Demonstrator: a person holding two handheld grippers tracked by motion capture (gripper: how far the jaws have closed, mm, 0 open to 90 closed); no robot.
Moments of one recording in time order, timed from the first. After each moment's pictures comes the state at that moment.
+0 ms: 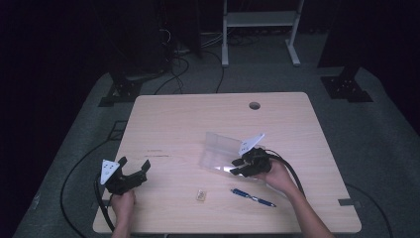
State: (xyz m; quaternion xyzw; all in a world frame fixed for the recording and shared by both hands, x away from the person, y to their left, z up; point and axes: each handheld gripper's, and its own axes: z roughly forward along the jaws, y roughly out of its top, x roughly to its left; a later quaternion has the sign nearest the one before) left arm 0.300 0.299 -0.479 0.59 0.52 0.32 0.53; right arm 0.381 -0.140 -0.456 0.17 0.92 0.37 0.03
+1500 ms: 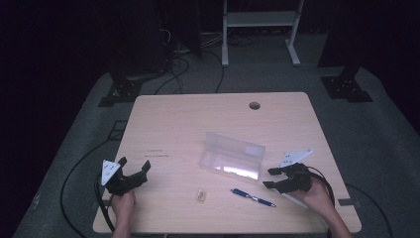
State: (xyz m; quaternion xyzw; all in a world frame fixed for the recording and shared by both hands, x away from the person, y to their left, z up) left arm 0.299 0.297 -0.479 0.60 0.51 0.32 0.53; right arm 0.321 -0.242 -0.457 0.26 0.89 0.38 0.06
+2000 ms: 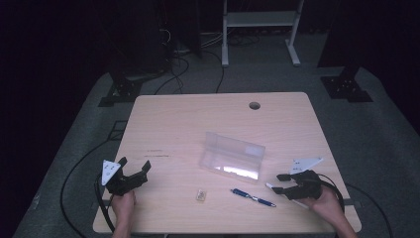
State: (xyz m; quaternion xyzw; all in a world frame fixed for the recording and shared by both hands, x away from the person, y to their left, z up) left arm 0.299 0.297 -0.479 0.60 0.51 0.32 0.53; right arm 0.303 -0.266 -0.465 0.27 0.89 0.37 0.07
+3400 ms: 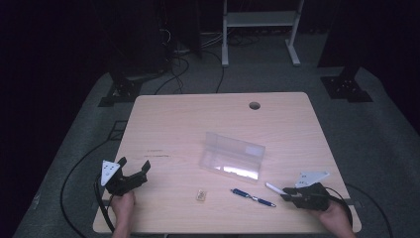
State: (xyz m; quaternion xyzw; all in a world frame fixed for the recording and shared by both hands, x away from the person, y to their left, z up) left arm 0.297 0.298 -0.478 0.59 0.51 0.33 0.53; right arm 0.275 -0.283 -0.488 0.28 0.89 0.34 0.10
